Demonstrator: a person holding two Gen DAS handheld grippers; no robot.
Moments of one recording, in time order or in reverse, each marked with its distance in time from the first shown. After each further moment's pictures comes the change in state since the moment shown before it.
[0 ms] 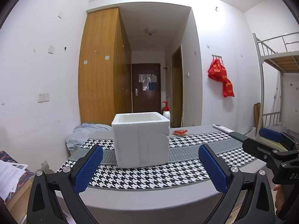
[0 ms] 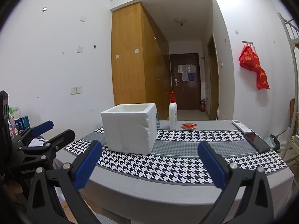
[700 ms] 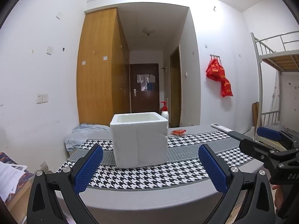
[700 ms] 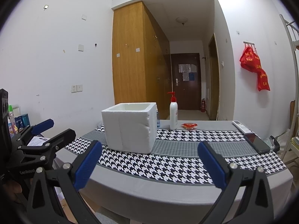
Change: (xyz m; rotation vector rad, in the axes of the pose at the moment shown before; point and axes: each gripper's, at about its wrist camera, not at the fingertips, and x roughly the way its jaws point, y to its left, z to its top) left arm -0.004 -0.001 0.000 0.009 -0.001 -0.015; right arm 0.001 0.002 0.000 -0.011 0.008 -0.002
